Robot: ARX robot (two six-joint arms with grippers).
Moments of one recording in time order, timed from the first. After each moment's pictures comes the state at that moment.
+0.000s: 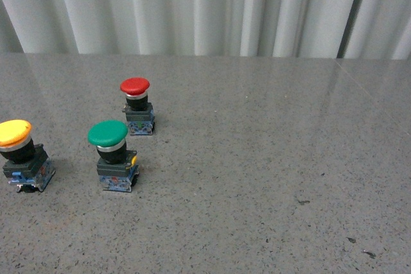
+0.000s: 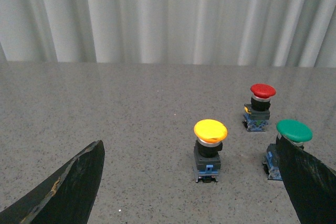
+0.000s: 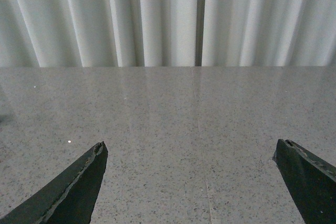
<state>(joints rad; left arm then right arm) 0.00 0.01 0.01 0.00 0.00 0.00 0.00 0.00 0.01 0.00 0.00 0.01</state>
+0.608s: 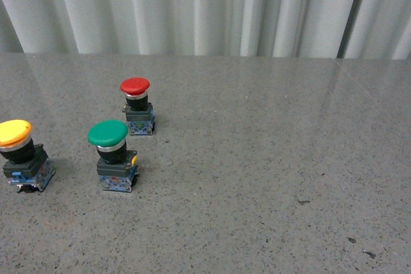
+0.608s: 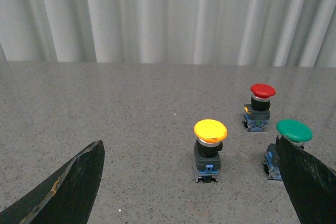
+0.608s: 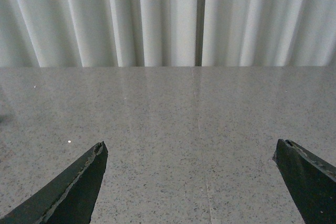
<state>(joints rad) 0.00 0.01 0.02 -0.01 0.00 0.00 0.00 0.00 0.01 0.00 0.00 0.01</state>
